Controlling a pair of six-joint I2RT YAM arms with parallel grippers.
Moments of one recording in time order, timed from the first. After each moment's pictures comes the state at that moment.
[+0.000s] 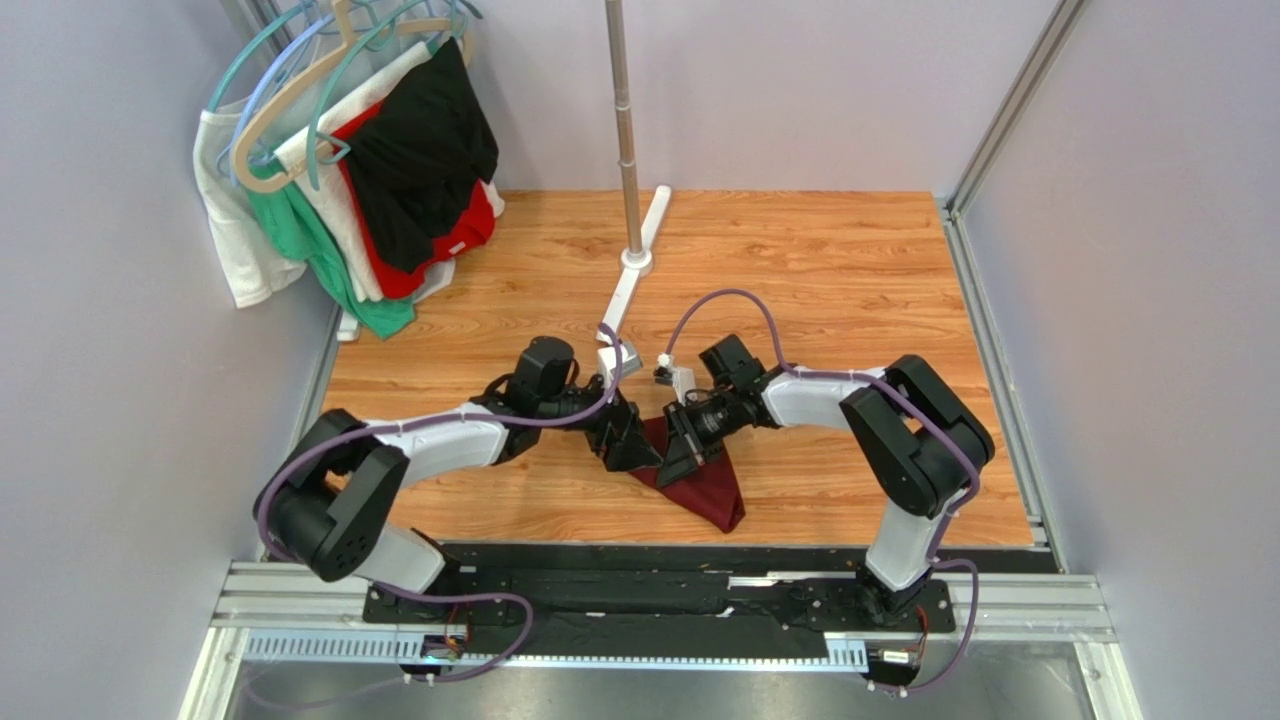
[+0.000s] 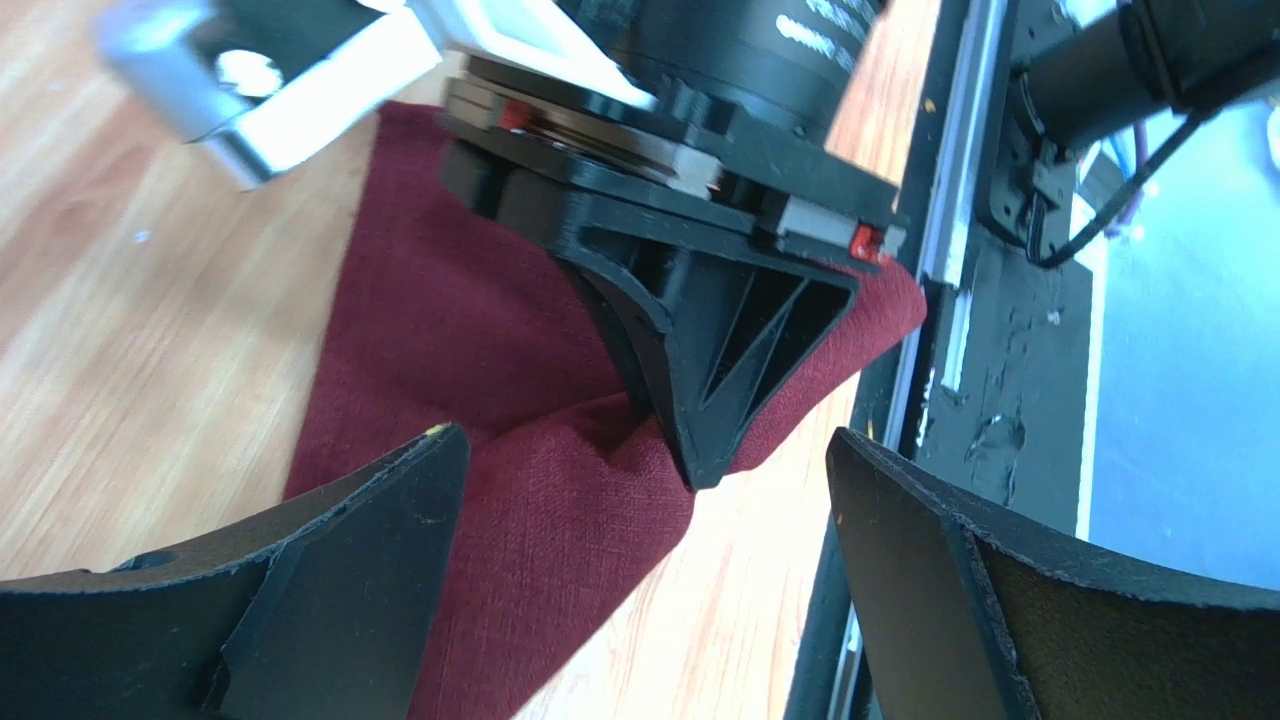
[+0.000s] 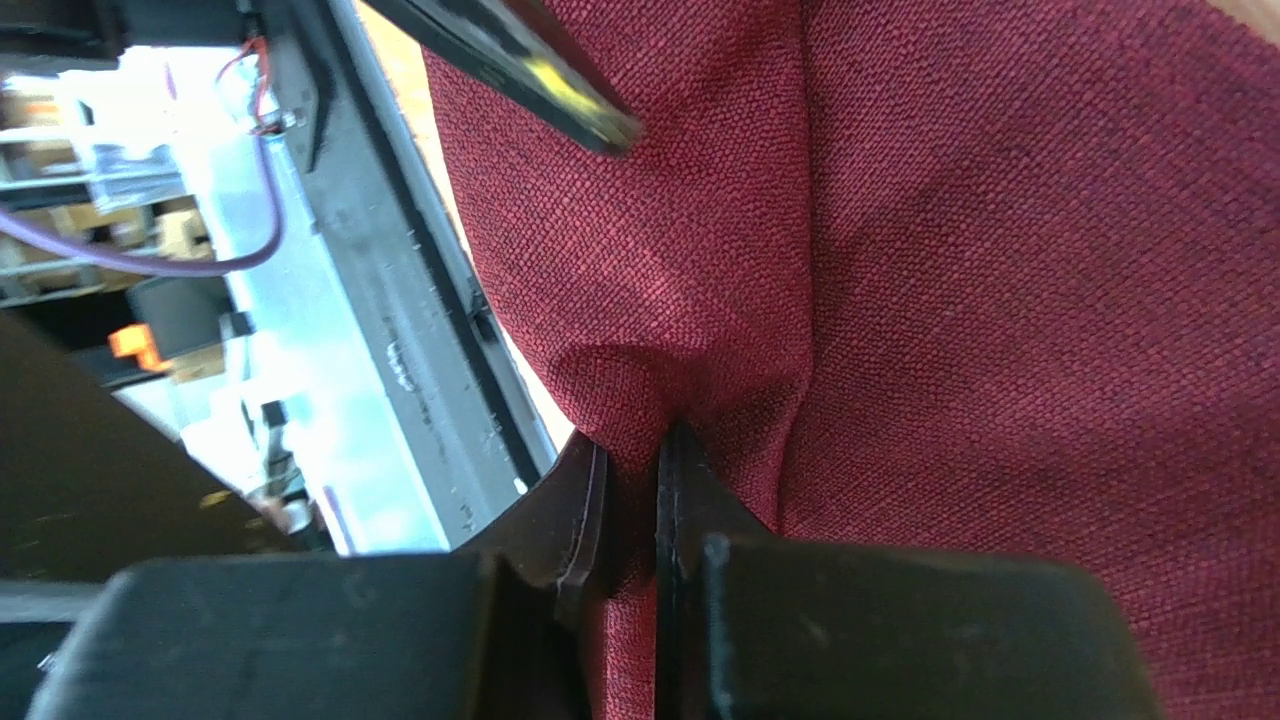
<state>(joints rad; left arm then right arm) -0.60 1.45 0.59 0.29 0.76 -0.10 0.63 1.78 0.86 -0.17 -0.86 0.23</state>
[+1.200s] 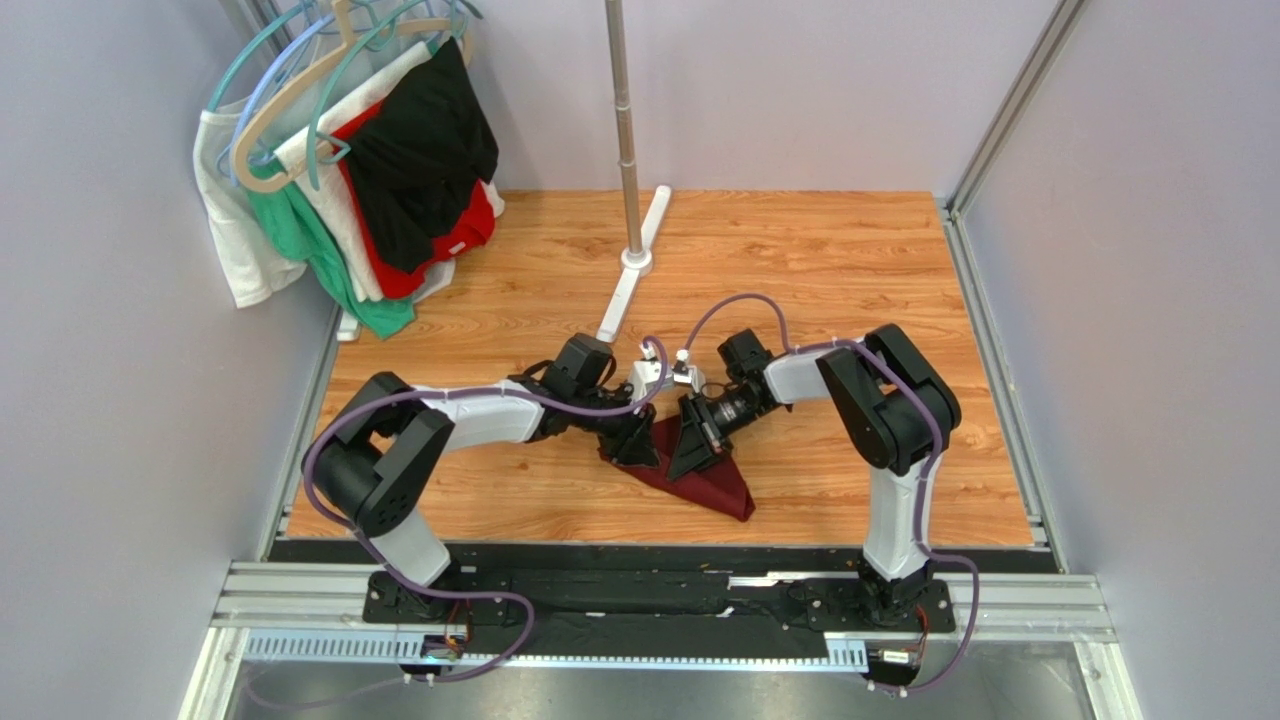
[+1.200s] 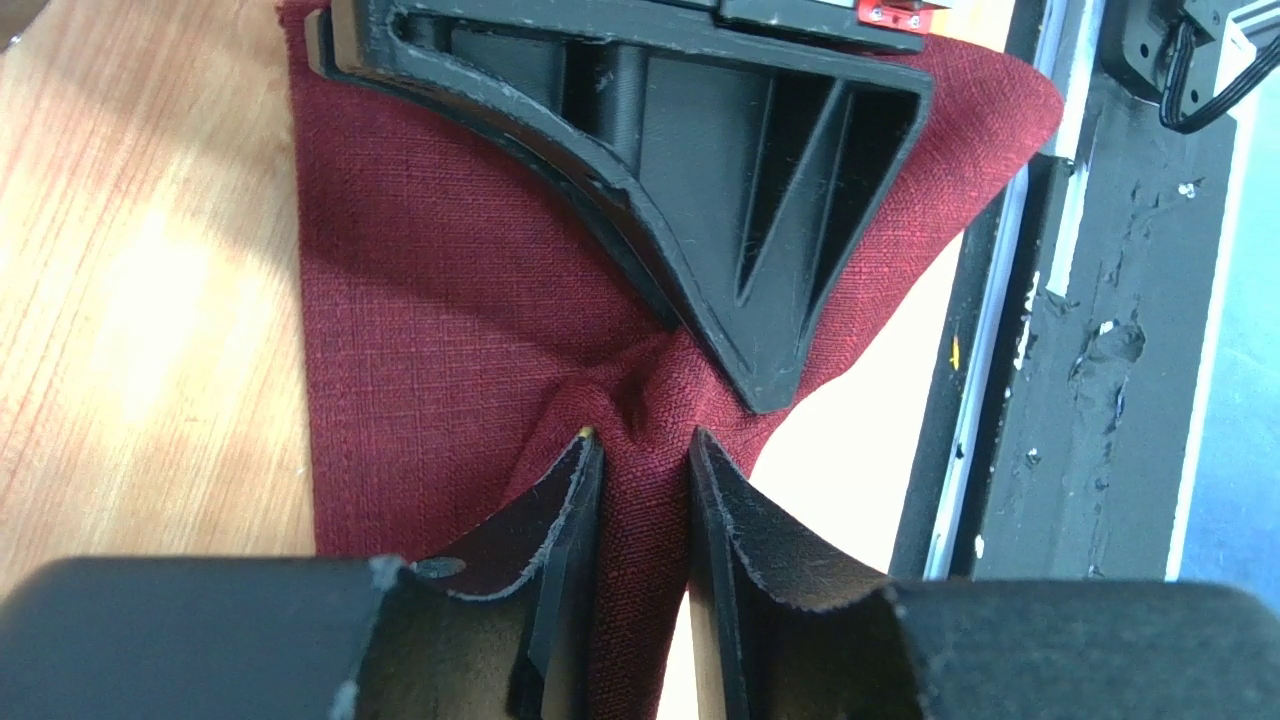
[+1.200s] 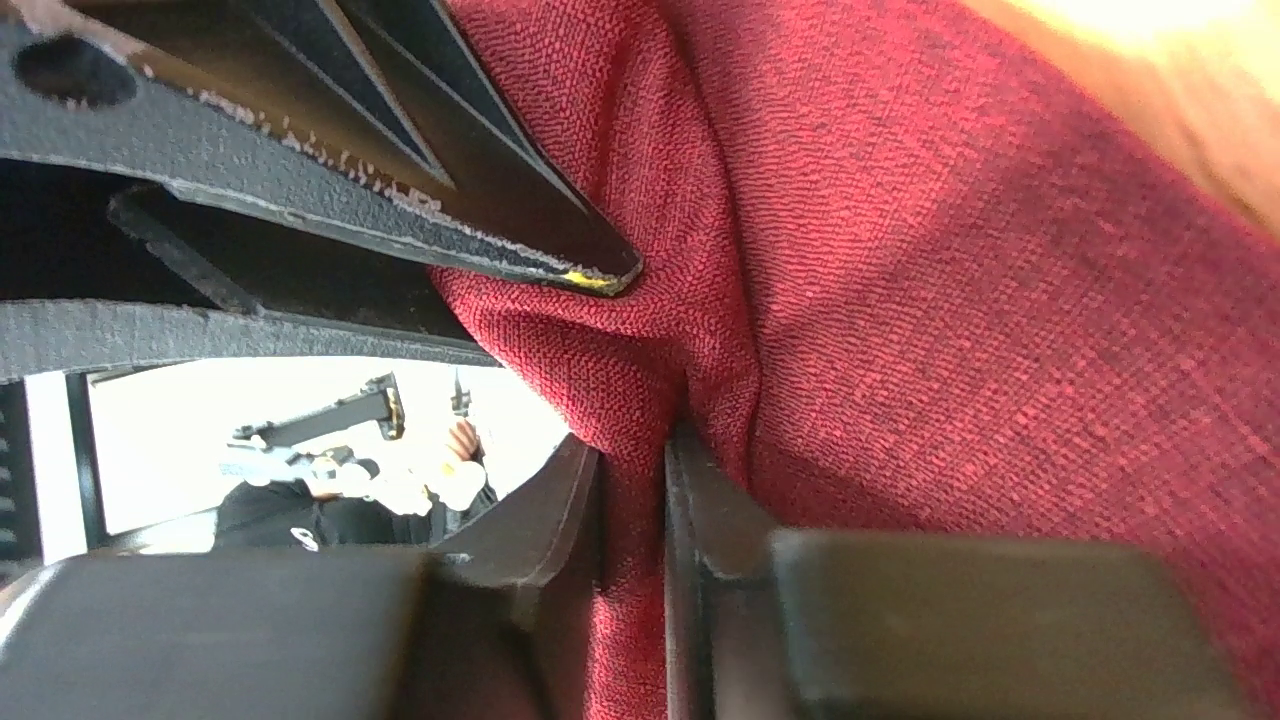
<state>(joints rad) -0.68 1.64 0.76 0.04 0.73 0.12 0.49 1.98 0.94 -0.28 -1.17 0.14</state>
